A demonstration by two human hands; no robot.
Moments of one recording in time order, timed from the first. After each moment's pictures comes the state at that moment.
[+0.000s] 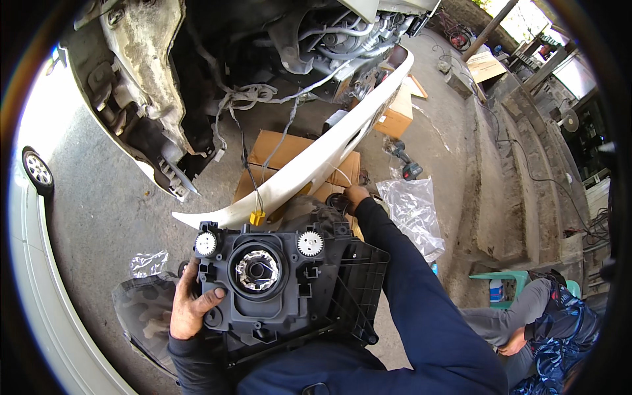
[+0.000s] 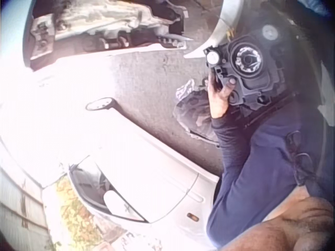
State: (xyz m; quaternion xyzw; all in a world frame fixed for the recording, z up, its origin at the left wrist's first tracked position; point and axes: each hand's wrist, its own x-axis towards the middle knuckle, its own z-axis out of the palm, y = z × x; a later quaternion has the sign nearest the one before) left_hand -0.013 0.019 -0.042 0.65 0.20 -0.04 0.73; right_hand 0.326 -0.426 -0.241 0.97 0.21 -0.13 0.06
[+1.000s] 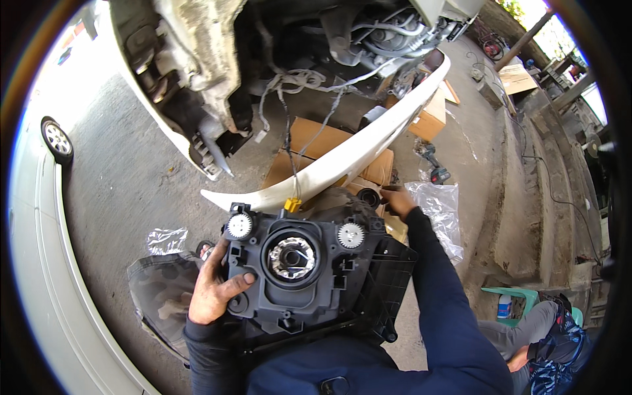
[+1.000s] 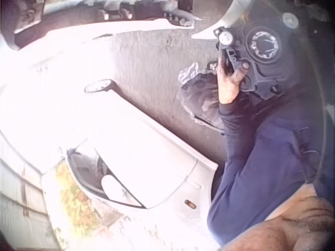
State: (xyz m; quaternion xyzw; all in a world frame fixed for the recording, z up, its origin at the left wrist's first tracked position) left_hand -0.005 0.010 -0.019 0.61 0.18 -0.05 0.77; right_hand 0.289 -0.428 -0.171 0.84 -0.11 -0.23 -0.47
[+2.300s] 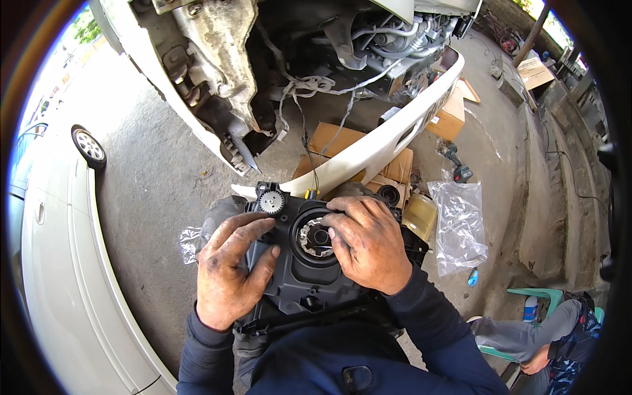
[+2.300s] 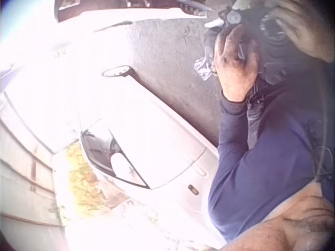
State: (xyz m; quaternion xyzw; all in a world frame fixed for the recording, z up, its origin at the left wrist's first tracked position) left_hand -0.013 -0.029 0.086 0.91 -0.04 0.19 0.36; right_hand 0.085 -0.266 0.036 0.85 0.41 0.16 -0.29
